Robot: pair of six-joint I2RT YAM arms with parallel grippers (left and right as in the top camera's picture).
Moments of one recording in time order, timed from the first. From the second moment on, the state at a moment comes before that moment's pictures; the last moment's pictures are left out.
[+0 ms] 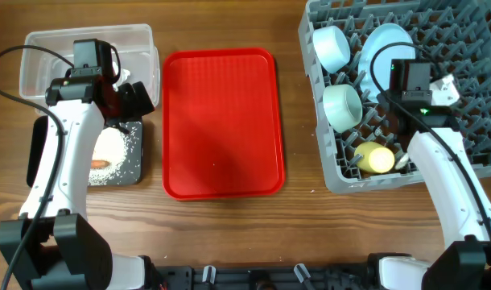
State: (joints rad) left arm 0.07 1.61 1.33 -0.96 -0.08 -0.34; right arm 0.00 1.45 1.06 -0.61 0.39 0.97
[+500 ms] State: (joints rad) left arm 0.07 1.61 1.33 -0.96 -0.08 -0.34; right arm 0.00 0.99 1.10 -0.76 -0.05 0.47
